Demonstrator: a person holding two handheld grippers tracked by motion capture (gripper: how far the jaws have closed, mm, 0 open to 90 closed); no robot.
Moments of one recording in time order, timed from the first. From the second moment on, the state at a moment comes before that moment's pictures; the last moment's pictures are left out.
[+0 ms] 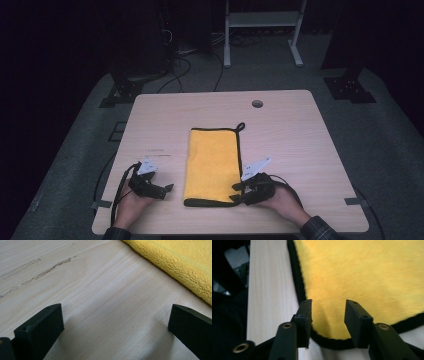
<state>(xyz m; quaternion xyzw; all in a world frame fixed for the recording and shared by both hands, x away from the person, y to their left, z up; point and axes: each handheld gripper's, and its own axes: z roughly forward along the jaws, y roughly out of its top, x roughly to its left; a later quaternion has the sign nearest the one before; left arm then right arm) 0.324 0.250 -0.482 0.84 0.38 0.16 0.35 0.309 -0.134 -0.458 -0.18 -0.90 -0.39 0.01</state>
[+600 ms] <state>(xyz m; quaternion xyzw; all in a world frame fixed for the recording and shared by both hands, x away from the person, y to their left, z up) 0.372 0.218 -0.444 0.83 0.35 0.14 0.40 0.383 -0.155 -0.440 -0.26 -0.87 -0.41 -0.06</state>
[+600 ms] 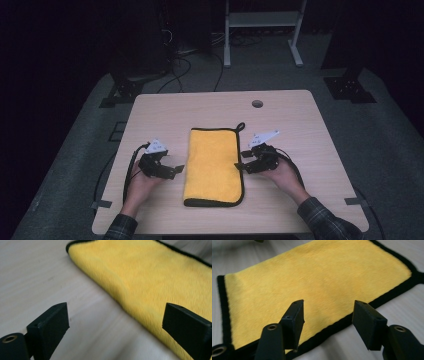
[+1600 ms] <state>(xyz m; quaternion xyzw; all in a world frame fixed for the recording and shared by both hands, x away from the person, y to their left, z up) 0.498 0.179 -0.454 0.84 0.36 0.16 0.38 0.509 -0.138 -0.463 -0.36 -0.84 -0.38 -0.12</state>
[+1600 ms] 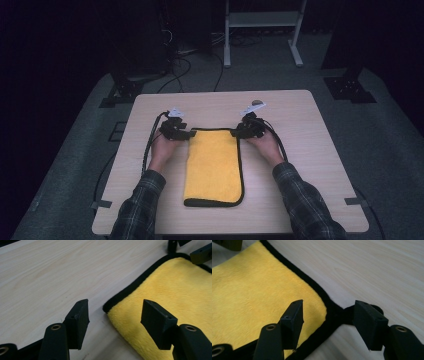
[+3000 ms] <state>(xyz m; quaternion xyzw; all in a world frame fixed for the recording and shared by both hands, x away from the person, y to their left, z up) 0.478 0.179 -0.409 0.84 0.29 0.15 0.44 0.486 -0.142 -0.425 -0.31 -0.83 -0.45 -0.11</state>
